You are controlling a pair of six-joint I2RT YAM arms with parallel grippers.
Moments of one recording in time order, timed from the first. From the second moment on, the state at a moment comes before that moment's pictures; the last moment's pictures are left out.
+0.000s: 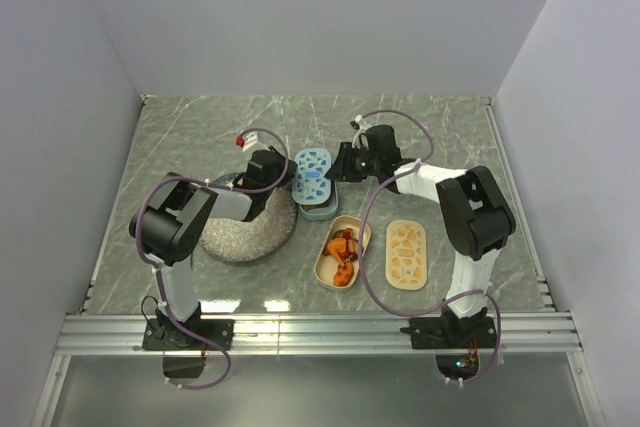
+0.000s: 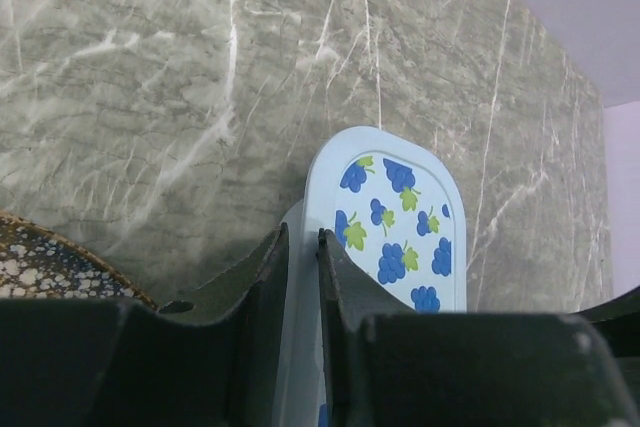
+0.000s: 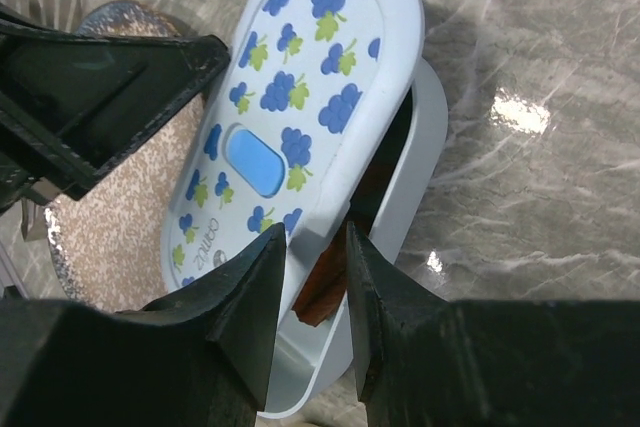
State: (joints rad) left arm -0.49 1.87 0.84 0.64 -0.21 -0.89; right arm 0.41 1.88 1.10 0.17 -0.45 0.45
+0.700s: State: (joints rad) left arm -0.49 1.87 0.78 0.76 -0.17 -0.92; right arm 0.42 1.90 1.11 0.17 -0.46 0.45
